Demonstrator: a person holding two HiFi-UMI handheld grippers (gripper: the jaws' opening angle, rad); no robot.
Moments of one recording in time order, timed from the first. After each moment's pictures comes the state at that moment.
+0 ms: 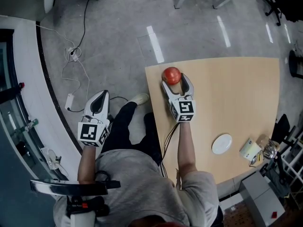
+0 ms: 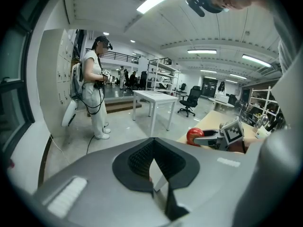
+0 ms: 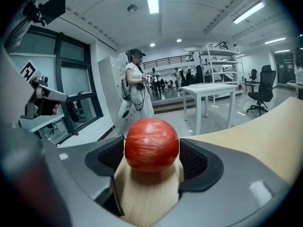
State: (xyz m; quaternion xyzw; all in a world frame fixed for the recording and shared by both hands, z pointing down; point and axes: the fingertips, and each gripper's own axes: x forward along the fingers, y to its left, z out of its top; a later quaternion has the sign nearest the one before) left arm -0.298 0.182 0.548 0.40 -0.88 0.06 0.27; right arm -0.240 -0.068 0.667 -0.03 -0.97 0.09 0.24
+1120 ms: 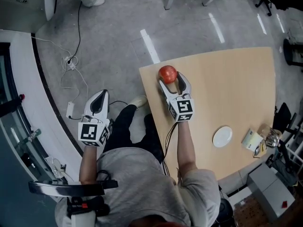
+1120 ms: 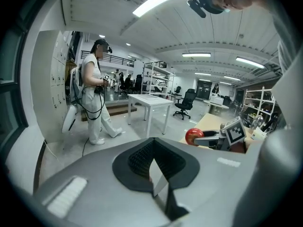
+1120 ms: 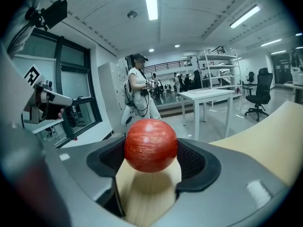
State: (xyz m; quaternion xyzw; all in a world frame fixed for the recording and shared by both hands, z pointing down) left arm -0.300 0.162 0.529 0.43 -0.87 0.06 0.24; right arm -0.233 -0.072 0.633 -0.02 -0.97 0.09 0.21
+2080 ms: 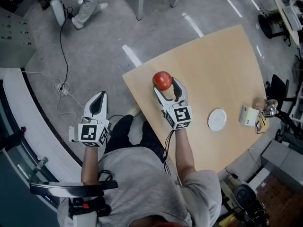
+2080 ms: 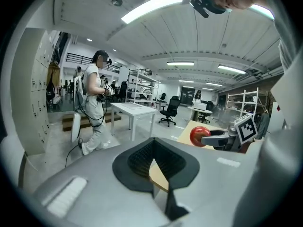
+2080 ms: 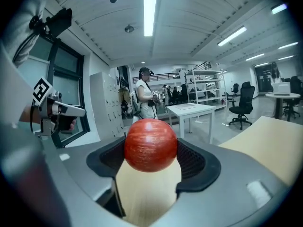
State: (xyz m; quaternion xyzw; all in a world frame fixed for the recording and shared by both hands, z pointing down) left arm -0.291 0.107 0.479 0.52 -0.83 0.04 0.20; right arm -0.171 -0.089 0.538 0.07 -0.98 0.08 0.16
